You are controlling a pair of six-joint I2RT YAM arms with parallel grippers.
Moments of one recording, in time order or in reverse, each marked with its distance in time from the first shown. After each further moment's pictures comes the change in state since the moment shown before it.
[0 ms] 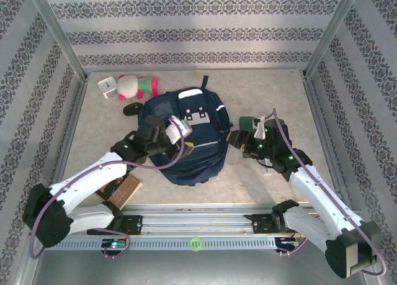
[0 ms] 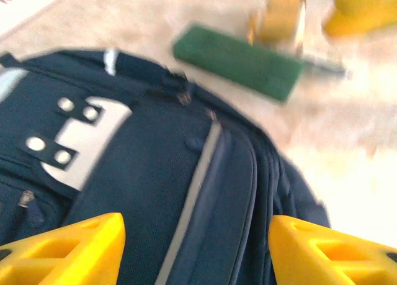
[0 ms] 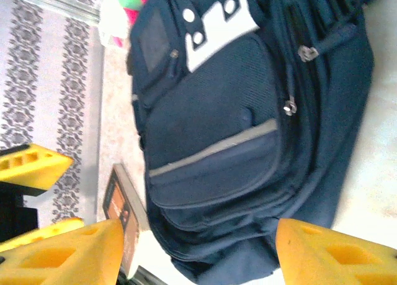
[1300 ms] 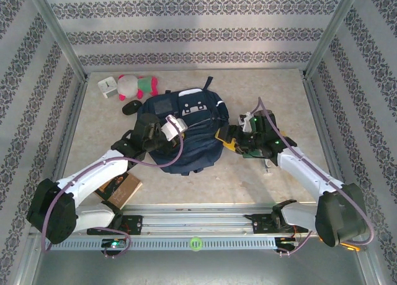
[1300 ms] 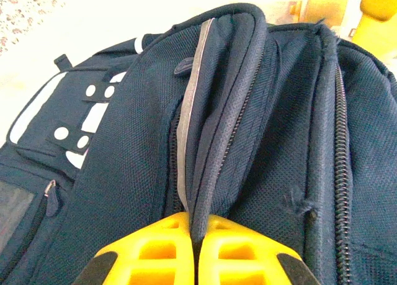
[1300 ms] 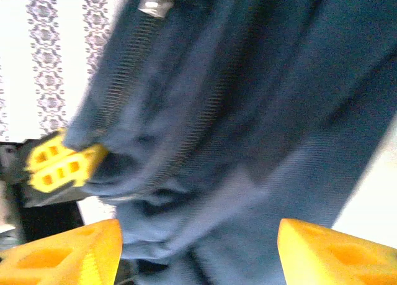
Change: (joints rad) left arm 0.117 0.019 -0.055 0.147 0.021 0.085; right arm 0.006 0.263 0.055 0.192 -0.238 0.094
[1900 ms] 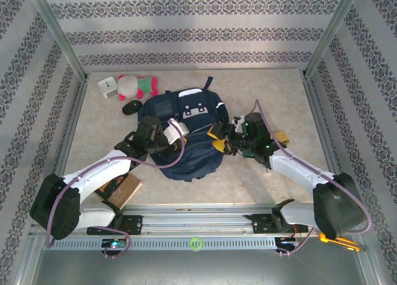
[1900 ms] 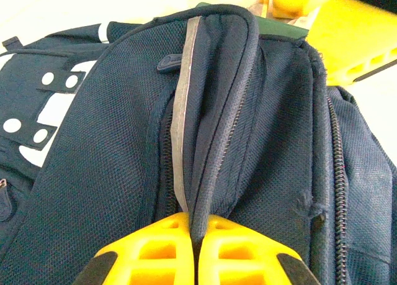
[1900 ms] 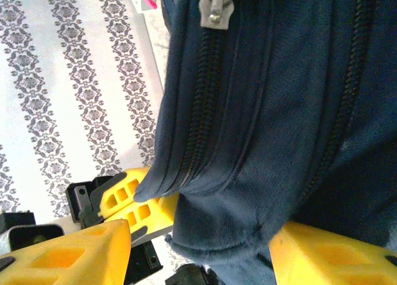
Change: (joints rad) left arm 0.004 0.043 -0.035 0.037 0.097 -0.030; right arm 0.106 0.083 -0.063 0.296 0.064 0.406
